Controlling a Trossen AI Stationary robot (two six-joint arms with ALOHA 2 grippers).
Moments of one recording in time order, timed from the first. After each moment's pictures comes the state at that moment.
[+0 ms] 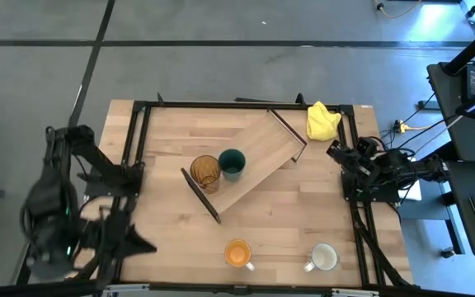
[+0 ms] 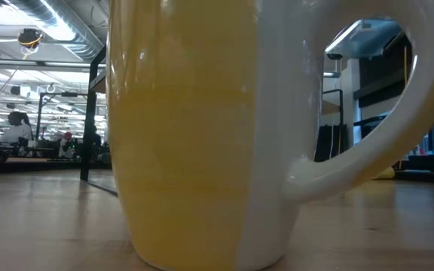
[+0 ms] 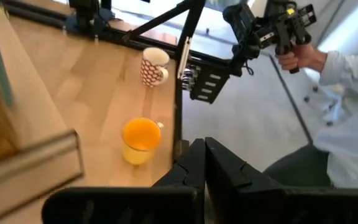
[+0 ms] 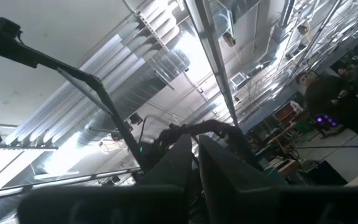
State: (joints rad) left arm -1.17 1.44 1.78 -1.06 -0.86 -1.02; right arm 0.13 0.04 0.01 0.69 0.17 0.65
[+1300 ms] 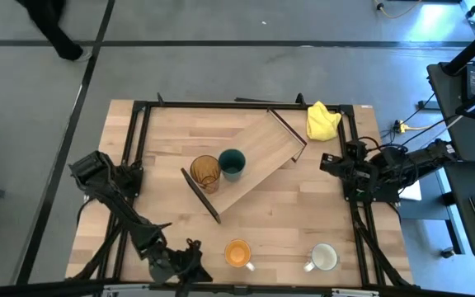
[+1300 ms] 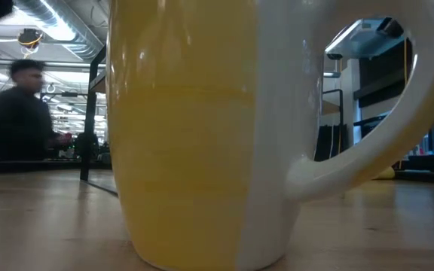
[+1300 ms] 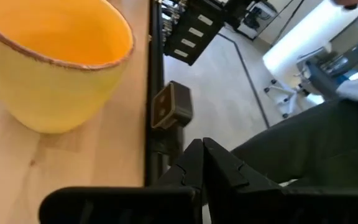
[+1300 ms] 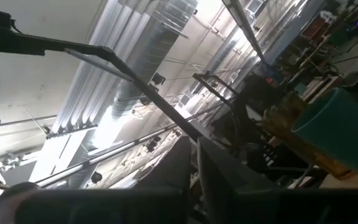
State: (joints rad) left arm -0.88 1.80 0.93 0.43 -0.46 -0.85; right arm 0.29 0.33 0.16 0.68 0.11 0.88
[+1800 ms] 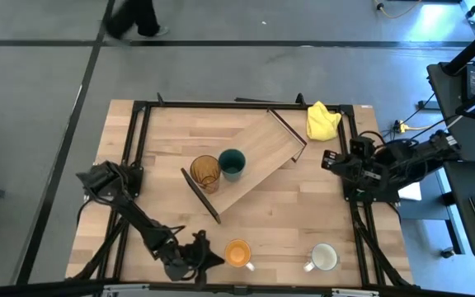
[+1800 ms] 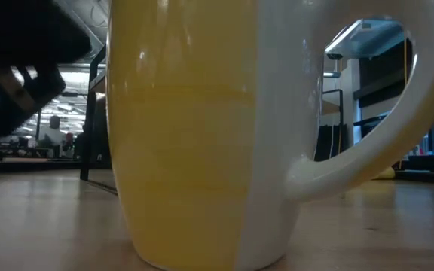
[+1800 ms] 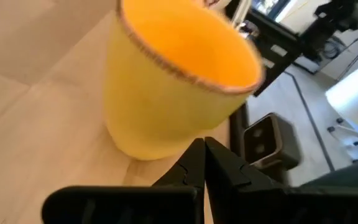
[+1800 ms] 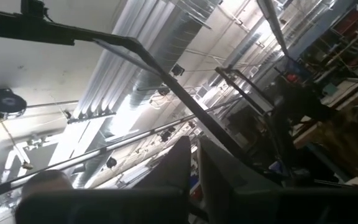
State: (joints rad) left arm -0.83 1.95 0.93 0.49 -0.67 -0.89; right arm 0.36 0.51 0.39 0.68 0.08 0.81
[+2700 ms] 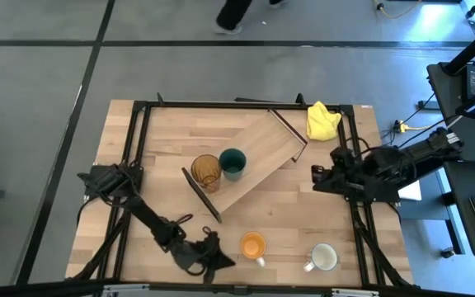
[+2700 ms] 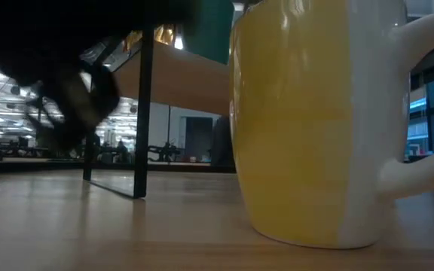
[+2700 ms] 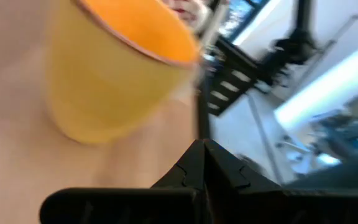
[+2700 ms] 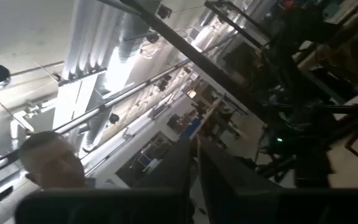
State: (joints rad) left arm -0.74 2.02 0.93 0.78 -0.51 -0.84; right arm 0.36 0.66 0.45 0.57 -0.07 0.94
